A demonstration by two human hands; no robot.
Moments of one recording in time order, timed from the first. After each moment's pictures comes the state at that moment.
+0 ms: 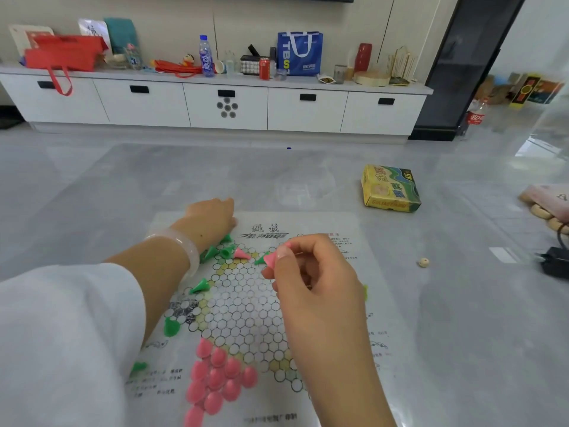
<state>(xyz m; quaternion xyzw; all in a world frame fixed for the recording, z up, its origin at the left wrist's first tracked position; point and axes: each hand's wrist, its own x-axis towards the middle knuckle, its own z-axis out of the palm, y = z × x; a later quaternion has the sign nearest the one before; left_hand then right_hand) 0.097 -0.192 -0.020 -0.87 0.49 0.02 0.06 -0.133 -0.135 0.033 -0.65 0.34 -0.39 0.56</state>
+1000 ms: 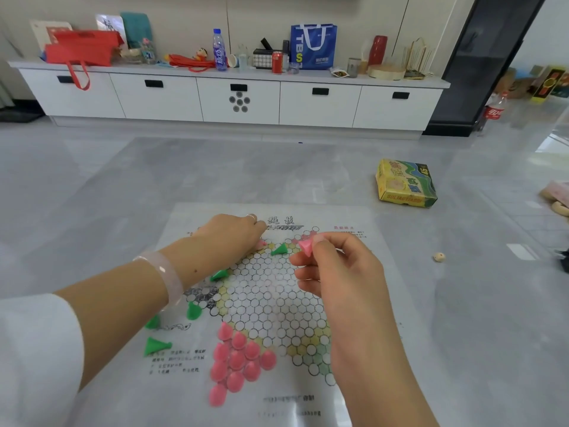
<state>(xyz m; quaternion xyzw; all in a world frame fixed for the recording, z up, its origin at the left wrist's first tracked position) 0.056 -0.148 -0.012 -0.76 0.63 -0.05 0.17 -0.132 -0.143 0.033 -0.52 0.39 -0.36 0.67</state>
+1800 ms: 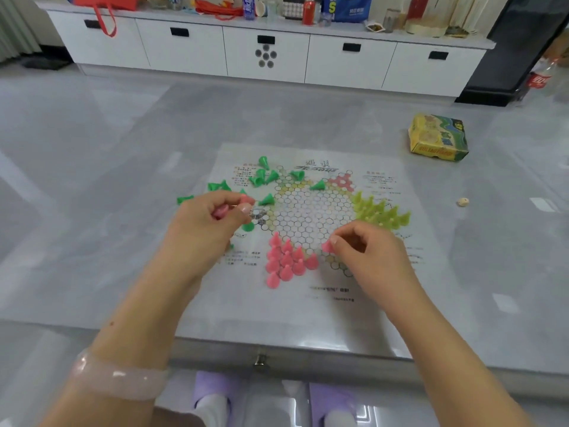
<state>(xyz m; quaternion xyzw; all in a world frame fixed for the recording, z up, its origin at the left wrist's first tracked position) -0.009 0.012 0.002 -0.76 0.27 0.19 -0.56 -0.166 -0.117 -0.015 -0.80 0.38 -0.21 0.41</state>
